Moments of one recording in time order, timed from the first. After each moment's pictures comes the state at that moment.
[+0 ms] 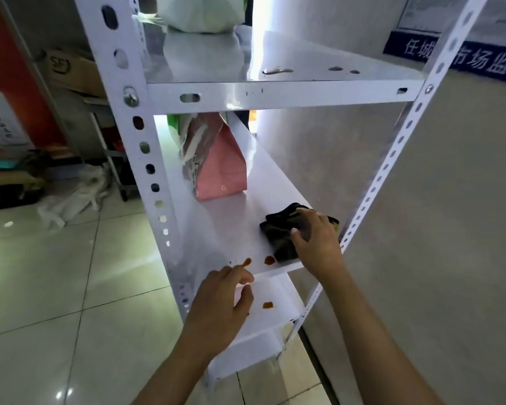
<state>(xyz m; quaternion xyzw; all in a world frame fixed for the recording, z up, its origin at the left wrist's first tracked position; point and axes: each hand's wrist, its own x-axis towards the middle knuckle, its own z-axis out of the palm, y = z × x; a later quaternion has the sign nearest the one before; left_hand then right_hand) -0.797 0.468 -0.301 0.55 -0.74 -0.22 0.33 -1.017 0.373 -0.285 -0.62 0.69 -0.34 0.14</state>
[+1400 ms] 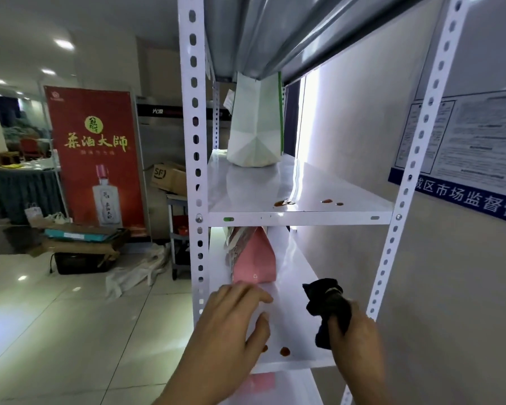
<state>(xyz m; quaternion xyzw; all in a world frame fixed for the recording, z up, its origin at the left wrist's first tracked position) -0.812 0.531 -0.132 0.53 -0.76 0.03 0.37 -1.040 0.436 -0.210 -0.62 0.62 -0.46 0.16</state>
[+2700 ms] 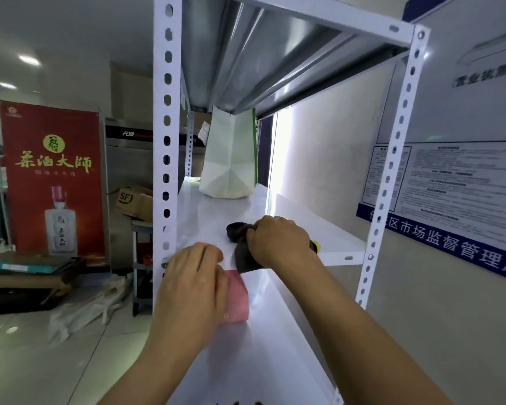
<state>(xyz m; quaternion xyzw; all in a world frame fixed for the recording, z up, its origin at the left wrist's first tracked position) -0.799 0.457 -0.060 0.56 -0.67 0.20 0.44 -0.935 0.372 0.021 -0.74 0.64 -0.18 -0.06</state>
